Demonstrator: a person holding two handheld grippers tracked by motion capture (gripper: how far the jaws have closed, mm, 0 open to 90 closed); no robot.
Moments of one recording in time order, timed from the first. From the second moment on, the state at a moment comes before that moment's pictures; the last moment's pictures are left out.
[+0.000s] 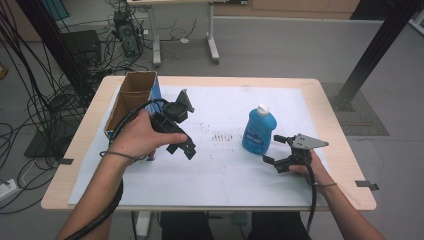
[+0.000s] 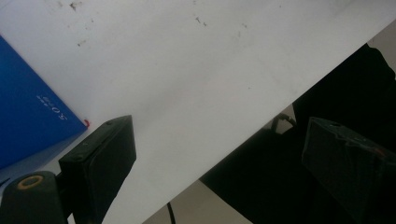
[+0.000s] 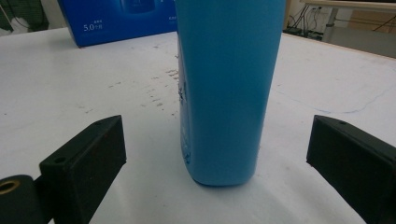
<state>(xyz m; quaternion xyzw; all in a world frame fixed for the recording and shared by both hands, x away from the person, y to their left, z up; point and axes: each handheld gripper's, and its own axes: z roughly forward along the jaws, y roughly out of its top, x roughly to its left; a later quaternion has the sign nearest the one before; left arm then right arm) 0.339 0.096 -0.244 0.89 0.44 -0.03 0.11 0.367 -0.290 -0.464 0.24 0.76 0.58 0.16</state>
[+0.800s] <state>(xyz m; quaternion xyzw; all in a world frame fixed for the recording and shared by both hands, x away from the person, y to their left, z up) 0.340 0.095 -0.243 0.89 0.44 -0.03 0.10 0.368 -0.287 -0.466 0.25 0.76 0.58 0.16</state>
